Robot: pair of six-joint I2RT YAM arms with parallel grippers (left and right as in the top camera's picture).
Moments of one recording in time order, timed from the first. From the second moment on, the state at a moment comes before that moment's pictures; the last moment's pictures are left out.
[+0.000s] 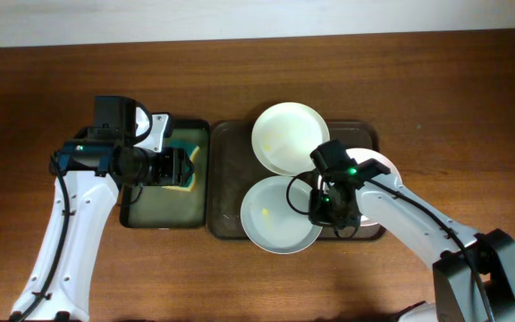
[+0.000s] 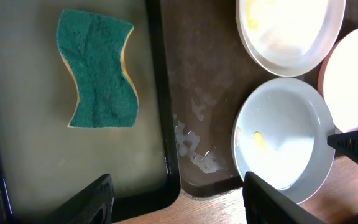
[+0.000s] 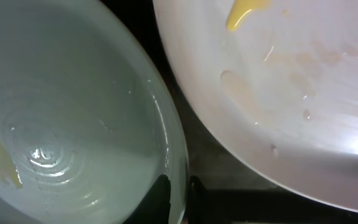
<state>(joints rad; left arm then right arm) -0.05 1.46 1.26 -1.01 0.33 0.00 0.42 1.61 0.94 -0.82 -0.13 0.58</state>
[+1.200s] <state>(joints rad) -0.05 1.46 1.26 -1.03 0.22 -0.10 0.42 1.61 0.90 -0.74 -0.11 0.60</state>
